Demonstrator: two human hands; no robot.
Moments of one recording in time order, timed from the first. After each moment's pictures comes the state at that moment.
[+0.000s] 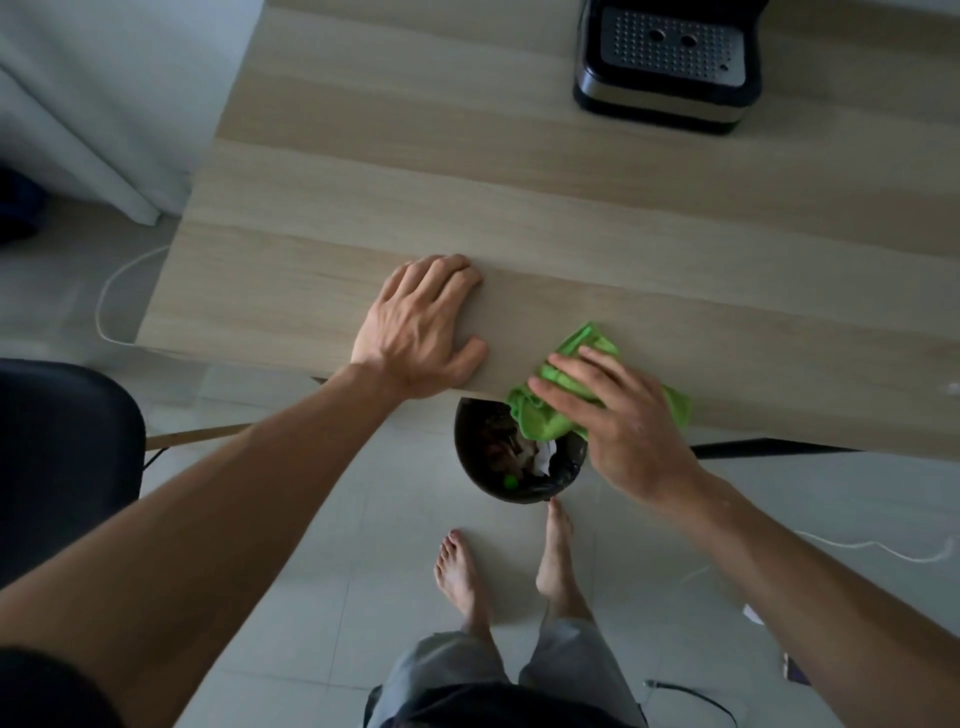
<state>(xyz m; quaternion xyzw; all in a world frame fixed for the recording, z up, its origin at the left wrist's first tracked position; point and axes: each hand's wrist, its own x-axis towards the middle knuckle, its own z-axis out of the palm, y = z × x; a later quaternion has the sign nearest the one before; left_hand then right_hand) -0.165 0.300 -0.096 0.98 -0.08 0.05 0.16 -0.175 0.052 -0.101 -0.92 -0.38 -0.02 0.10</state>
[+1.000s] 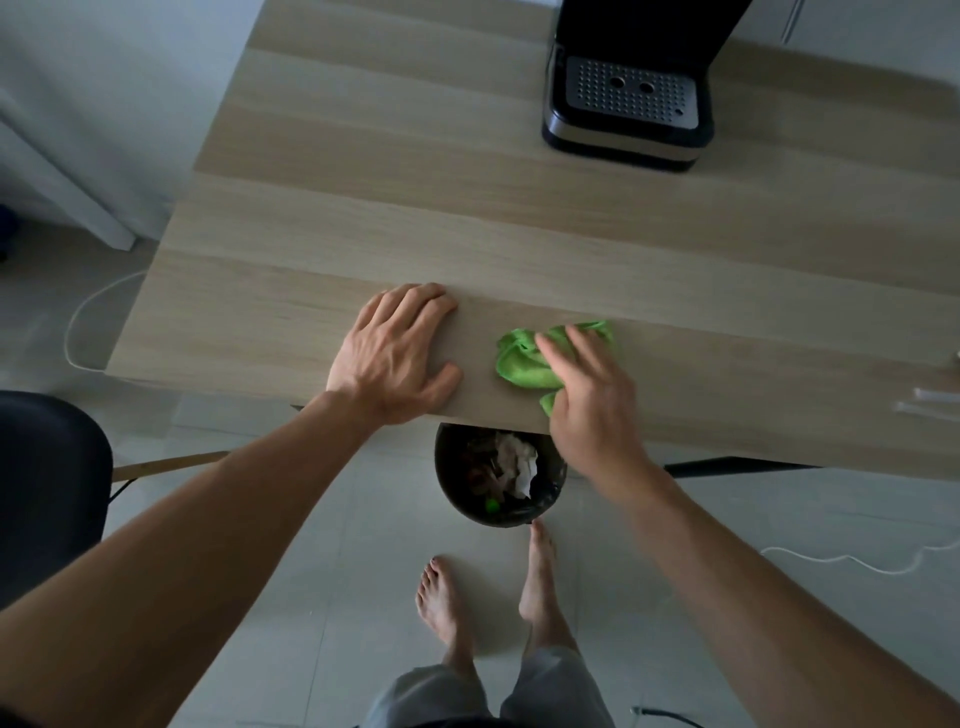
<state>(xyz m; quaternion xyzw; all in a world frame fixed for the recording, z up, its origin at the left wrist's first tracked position) -0.163 0.301 -0.098 0.98 -0.08 0.05 0.16 -0.155 0.082 -0.091 -0.96 -0.16 0.01 0.23</state>
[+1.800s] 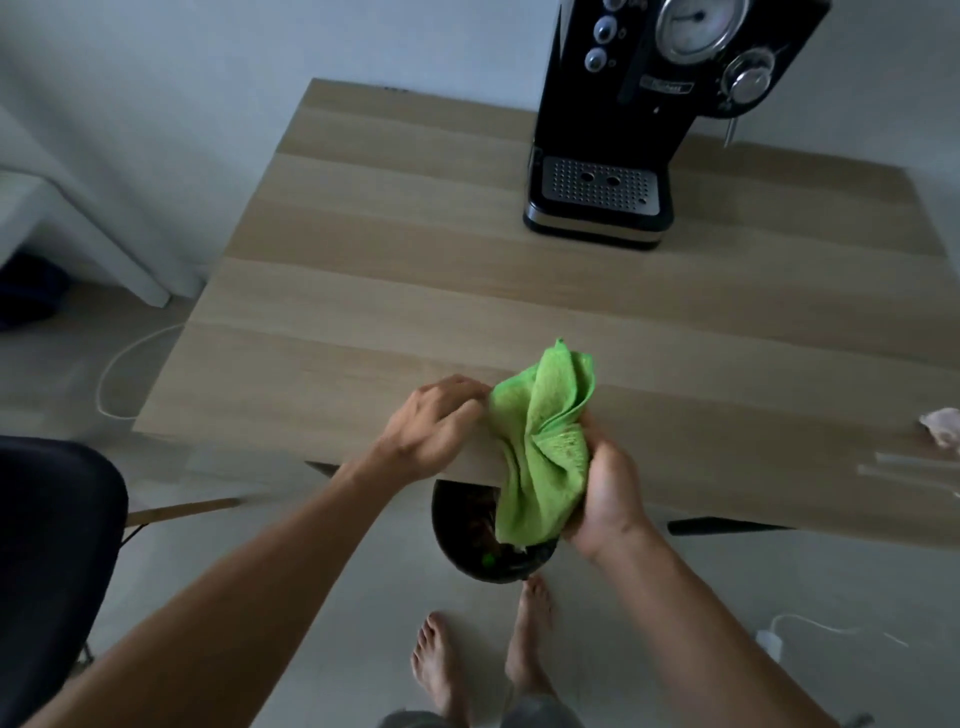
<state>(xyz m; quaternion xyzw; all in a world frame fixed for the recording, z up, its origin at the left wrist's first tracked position) -0.157 0.252 -0.066 0.89 -0.01 -0.08 0.46 -0.161 0.082 -0.030 -0.43 0.24 0.26 0.83</state>
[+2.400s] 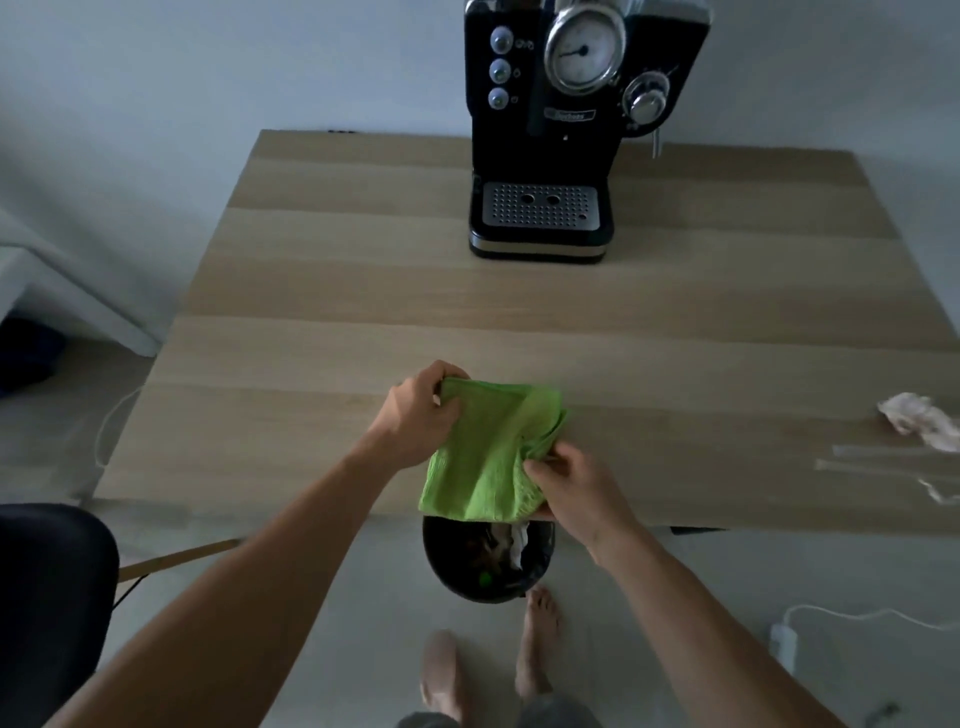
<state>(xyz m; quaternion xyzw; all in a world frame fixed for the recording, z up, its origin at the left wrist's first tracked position) -0.103 0.217 -0.051 0.89 0.11 -0.09 0.42 -0.138 0.016 -0.059 -0.78 0.10 0.29 0.55</state>
